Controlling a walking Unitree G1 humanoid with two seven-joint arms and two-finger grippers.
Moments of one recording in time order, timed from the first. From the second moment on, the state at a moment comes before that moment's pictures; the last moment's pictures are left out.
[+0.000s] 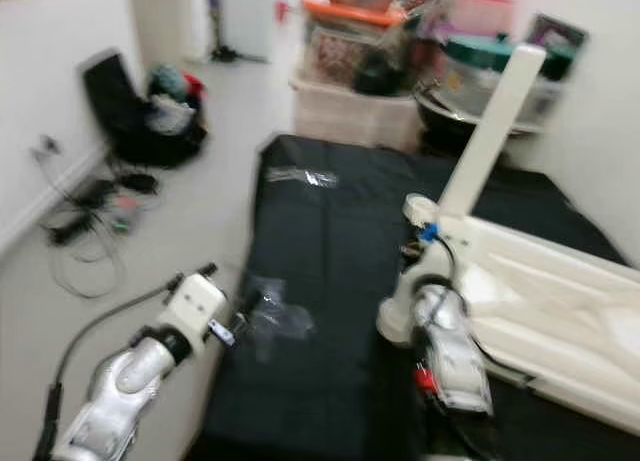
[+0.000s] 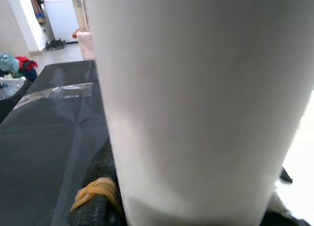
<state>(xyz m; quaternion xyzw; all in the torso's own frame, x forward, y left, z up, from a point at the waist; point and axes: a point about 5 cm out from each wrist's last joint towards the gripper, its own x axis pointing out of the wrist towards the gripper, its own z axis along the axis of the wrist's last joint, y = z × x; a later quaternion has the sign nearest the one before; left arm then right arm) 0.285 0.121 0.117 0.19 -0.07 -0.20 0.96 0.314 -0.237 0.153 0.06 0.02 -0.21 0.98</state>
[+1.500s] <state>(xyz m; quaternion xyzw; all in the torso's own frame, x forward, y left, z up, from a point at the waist) 0.286 0.125 0.118 0.18 -0.06 -0.20 0.96 0.274 -0.169 0.170 0.01 -0.01 0.40 0.92</state>
